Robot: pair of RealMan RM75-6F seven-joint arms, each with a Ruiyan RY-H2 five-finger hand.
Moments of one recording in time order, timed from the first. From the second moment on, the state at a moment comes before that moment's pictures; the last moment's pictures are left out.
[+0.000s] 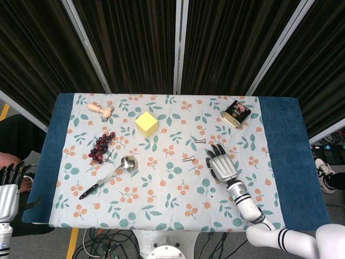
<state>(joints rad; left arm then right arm) 0.00 -1.24 -0.05 -1.49 1.44 1.54 0.01 0.59 -1.68 0.12 -1.29 -1.23 0.98 -0.47</state>
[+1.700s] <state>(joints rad) 0.01 -1.21 -0.05 -1.55 1.45 1.55 0.08 0.68 -1.46 0.17 -1.56 -1.30 0.90 -0.20</state>
